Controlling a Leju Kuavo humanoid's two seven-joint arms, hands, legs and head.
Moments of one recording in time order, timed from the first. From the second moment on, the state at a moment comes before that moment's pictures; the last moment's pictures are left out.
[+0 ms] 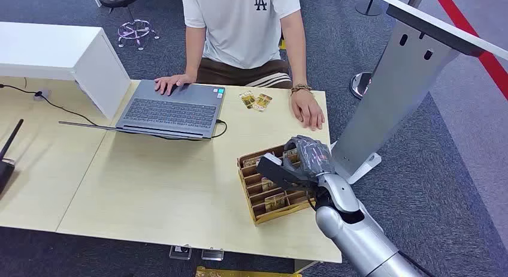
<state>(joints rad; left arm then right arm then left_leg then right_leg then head) -0.11 0.11 -1.06 -0.21 1.38 0.13 -0.05 -0.58 -0.08 0.82 -1.08 0.72 -0.19 0.25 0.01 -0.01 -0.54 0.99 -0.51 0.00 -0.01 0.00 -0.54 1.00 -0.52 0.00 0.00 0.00</state>
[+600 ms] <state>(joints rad) -0.11 0.11 -1.06 -0.21 1.38 0.13 -0.05 -0.58 -0.08 0.82 -1.06 0.72 -0.20 0.25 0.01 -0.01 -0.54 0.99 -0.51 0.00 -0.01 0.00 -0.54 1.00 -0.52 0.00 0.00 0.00</state>
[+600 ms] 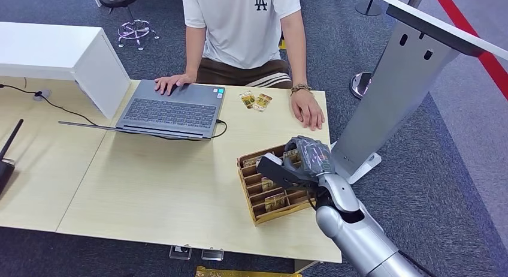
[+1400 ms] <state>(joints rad) -0.11 0.11 -1.06 -0.21 1.38 0.13 -0.06 -0.60 -0.08 0.82 -1.04 0.71 -0.21 0.24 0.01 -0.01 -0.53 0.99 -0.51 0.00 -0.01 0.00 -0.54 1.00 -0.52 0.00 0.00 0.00</state>
